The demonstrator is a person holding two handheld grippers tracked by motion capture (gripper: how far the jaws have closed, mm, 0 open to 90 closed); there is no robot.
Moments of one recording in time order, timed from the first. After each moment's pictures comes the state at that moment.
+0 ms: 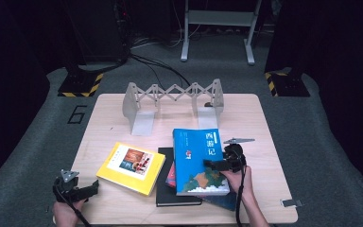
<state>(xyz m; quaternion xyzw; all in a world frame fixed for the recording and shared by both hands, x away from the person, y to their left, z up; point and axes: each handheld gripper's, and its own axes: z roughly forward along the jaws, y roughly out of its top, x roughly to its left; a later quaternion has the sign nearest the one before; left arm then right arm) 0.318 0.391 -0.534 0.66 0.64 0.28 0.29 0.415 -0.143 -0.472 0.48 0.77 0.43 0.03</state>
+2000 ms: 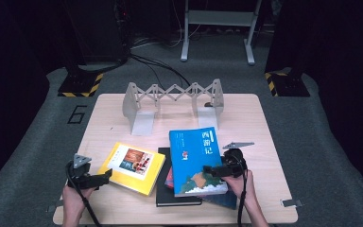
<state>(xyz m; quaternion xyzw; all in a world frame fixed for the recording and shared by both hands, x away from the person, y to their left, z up) 0.348 0.338 -0.475 0.71 0.56 0.23 0.35 0.396 -0.142 -0.467 0.46 0.79 0.41 0.02</state>
